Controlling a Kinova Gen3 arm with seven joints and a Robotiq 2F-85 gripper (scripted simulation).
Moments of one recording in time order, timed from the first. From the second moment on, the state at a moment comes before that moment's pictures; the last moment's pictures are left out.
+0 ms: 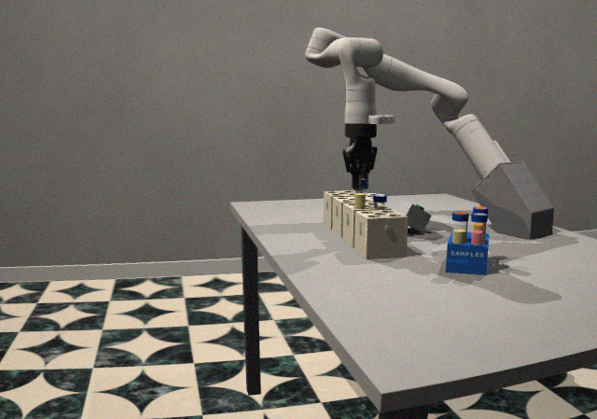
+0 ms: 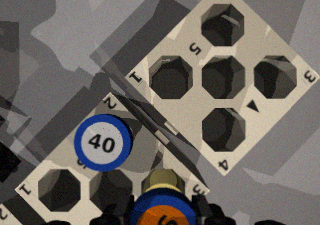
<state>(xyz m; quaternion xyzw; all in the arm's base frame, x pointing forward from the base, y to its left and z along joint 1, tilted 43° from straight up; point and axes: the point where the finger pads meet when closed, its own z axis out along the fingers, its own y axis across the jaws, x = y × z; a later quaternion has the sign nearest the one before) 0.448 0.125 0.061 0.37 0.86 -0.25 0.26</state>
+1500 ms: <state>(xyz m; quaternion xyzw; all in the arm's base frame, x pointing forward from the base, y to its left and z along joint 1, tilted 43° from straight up) 0.455 0.109 0.042 0.37 0.86 -0.25 0.26</state>
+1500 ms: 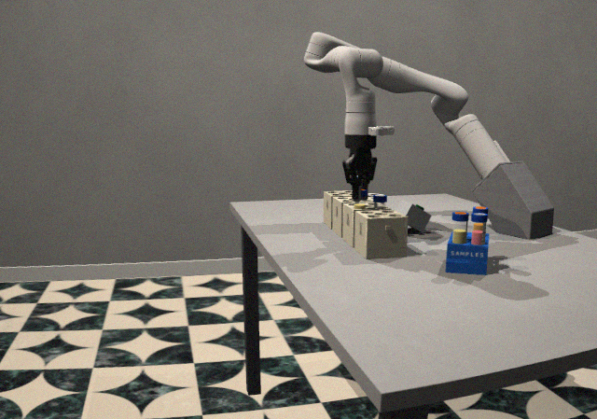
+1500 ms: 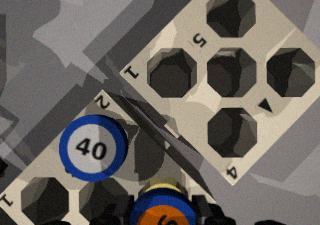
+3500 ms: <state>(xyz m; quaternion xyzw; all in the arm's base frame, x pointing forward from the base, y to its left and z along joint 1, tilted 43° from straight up) 0.459 0.099 0.031 0.37 0.86 -0.25 0.26</state>
